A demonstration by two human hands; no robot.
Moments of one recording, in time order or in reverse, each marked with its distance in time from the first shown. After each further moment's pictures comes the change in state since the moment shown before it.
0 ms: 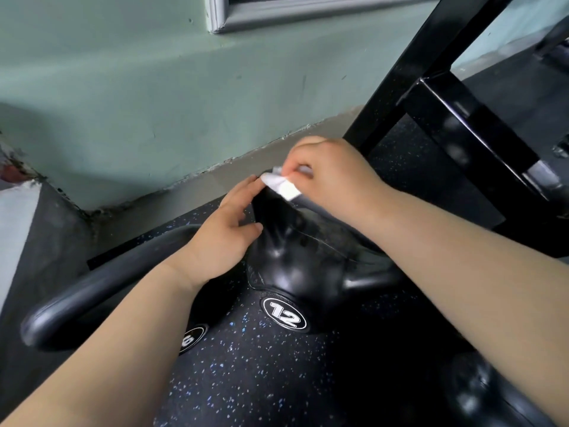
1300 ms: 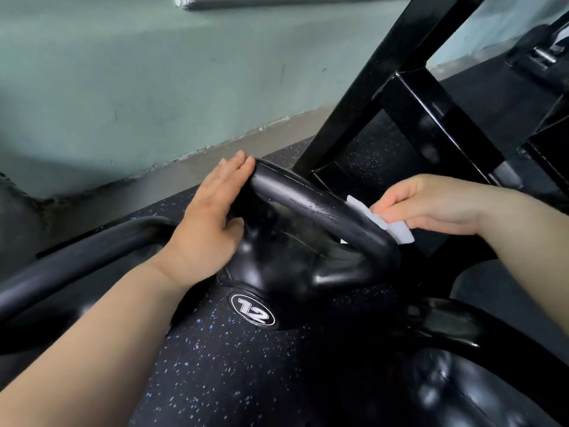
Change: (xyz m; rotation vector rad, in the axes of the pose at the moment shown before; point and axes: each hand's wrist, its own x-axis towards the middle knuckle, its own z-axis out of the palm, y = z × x) left_hand 0.006 -0.003 0.021 0.362 0.080 0.247; right_hand -0.067 0.100 -0.066 0.750 -0.558 0.687
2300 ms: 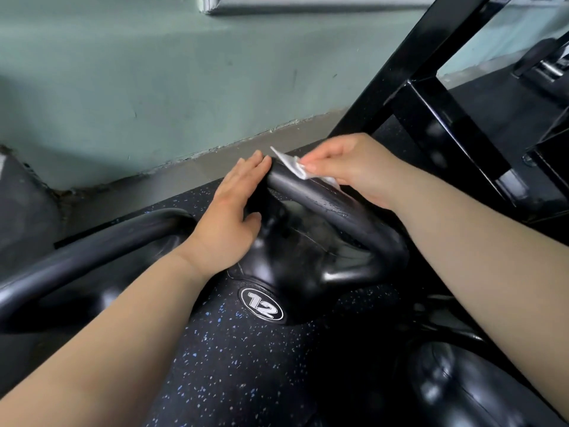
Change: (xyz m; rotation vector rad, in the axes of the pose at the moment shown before) left_hand -0.002 0.005 -0.002 -0.077 0.019 -0.060; right_hand 0.041 -0.061 0.068 -0.125 0.314 -0.324
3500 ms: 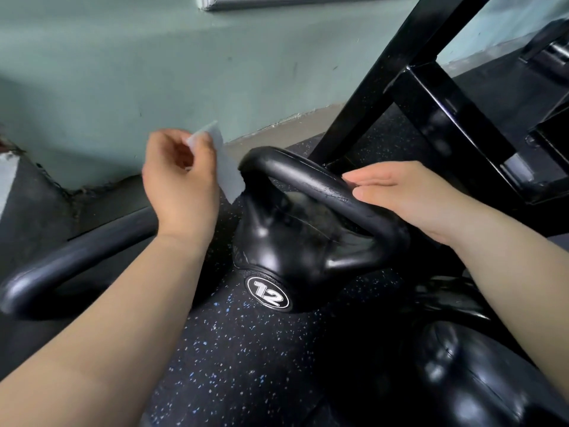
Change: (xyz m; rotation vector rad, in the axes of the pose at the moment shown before) left_hand 0.002 0.027 -0.017 -0.210 0.825 -0.205; right_hand -0.061 0.024 -0.019 -0.108 0.058 0.078
